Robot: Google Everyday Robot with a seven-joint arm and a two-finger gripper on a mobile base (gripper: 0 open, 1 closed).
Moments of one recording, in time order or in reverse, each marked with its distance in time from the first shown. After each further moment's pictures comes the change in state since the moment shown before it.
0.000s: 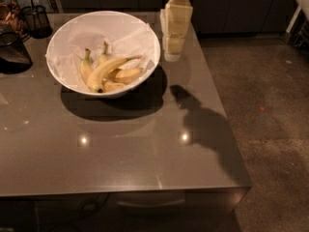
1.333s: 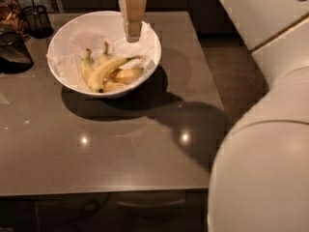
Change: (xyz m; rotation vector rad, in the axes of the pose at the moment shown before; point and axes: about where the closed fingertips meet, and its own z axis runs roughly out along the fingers) arm -0.077 -0.071 0.031 0.052 -0.075 -0.202
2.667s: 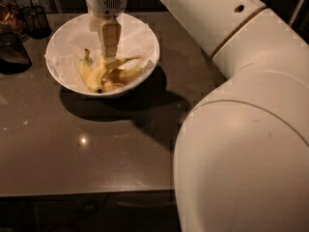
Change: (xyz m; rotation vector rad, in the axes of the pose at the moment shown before) arm -0.037 0.007 0.084 -0.146 -0.019 -0.077
